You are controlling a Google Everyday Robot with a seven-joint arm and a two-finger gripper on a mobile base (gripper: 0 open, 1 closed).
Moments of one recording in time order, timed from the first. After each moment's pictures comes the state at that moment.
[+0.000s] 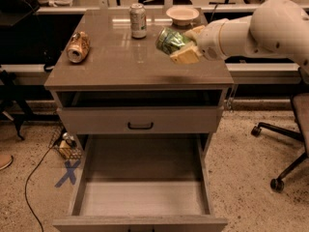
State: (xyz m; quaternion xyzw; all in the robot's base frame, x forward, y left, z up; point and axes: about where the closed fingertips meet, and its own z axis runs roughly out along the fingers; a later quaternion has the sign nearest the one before) arm 0.680 -0.088 0.918 -0.49 0.70 0.10 0.51
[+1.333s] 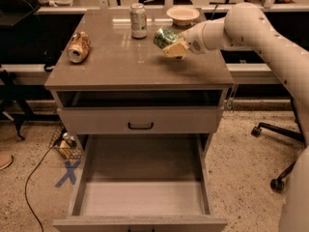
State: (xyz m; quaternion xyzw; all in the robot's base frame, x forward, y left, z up) arm 0.780 -0.082 0.872 -0.41 0.75 0.14 0.49
